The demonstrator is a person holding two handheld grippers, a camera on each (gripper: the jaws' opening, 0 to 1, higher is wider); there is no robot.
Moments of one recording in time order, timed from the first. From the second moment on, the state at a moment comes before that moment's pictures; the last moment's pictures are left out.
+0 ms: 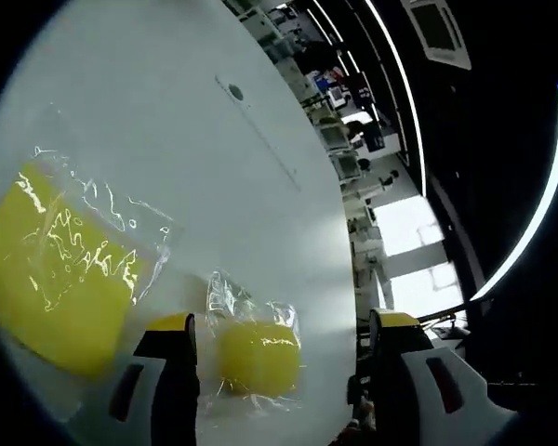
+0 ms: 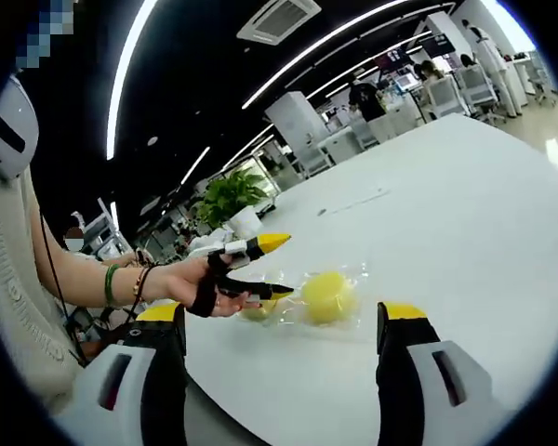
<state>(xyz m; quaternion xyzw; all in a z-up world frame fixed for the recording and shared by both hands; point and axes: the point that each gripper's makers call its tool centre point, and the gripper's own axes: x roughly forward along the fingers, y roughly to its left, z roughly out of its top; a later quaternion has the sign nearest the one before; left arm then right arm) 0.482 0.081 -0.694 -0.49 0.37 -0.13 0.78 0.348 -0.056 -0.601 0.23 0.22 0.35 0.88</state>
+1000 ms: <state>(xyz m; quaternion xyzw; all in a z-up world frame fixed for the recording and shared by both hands) 0.494 0.089 -0.741 -0.41 0.38 -0.09 0.82 0.360 -0.052 -0.623 0.24 0.26 0.36 0.87</state>
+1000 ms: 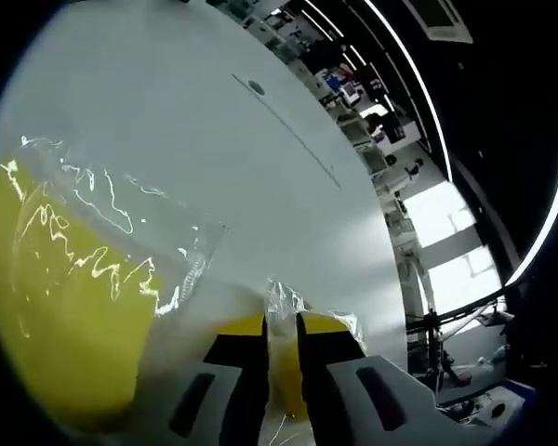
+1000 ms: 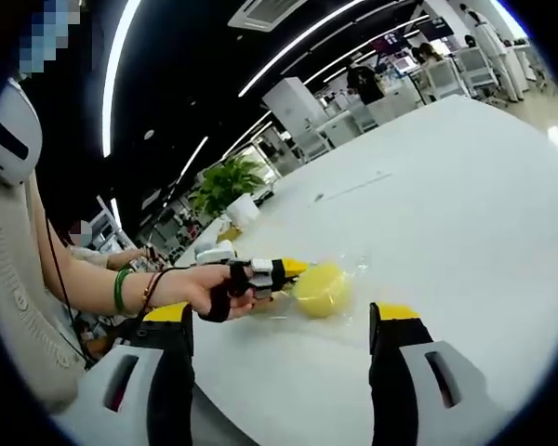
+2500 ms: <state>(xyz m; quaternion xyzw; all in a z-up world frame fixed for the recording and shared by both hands) 0.446 0.031 -0.618 -0.14 0.32 -0.33 0.88 0.312 -0.051 -0.542 0.18 0.19 0.37 0.89</state>
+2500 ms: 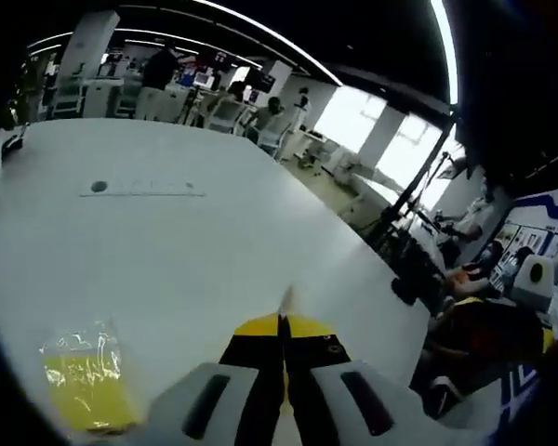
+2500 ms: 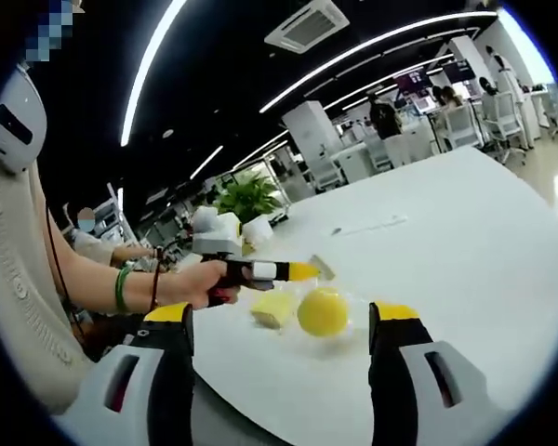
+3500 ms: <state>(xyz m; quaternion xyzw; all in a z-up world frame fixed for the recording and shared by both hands) 0.368 0.130 -0.483 -0.08 0.20 -0.39 0.89 0.289 0.029 -0.492 0.06 0.16 0.44 0.88</state>
